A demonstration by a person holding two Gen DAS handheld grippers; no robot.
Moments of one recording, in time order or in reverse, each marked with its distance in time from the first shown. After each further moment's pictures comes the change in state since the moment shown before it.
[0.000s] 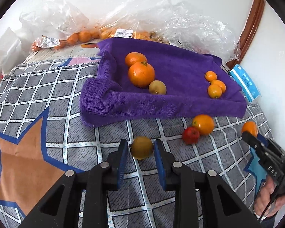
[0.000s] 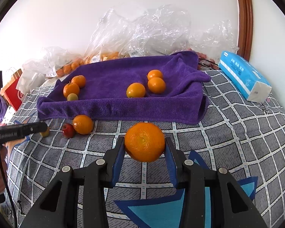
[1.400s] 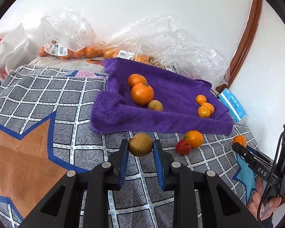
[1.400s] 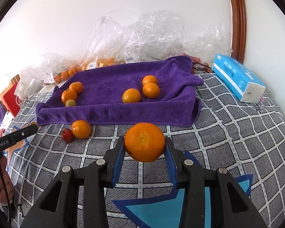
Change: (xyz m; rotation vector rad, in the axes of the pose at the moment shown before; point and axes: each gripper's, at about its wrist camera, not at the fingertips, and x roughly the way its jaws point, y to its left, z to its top) left arm -0.024 0.022 -0.010 -0.086 -0.196 -0.103; right arm -0.009 -0.003 0.000 0.028 -0.040 -0.033
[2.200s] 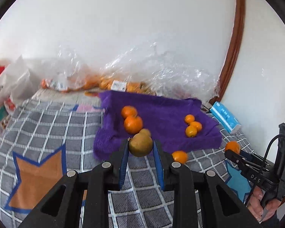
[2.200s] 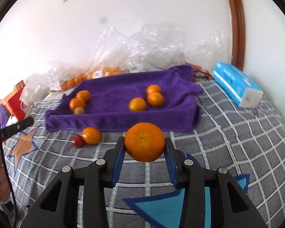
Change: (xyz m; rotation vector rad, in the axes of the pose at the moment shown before) left arm -0.050 -0.025 0.027 0.100 -0.147 0.013; right arm -0.027 0.016 0.010 -0.020 -0.065 0.035
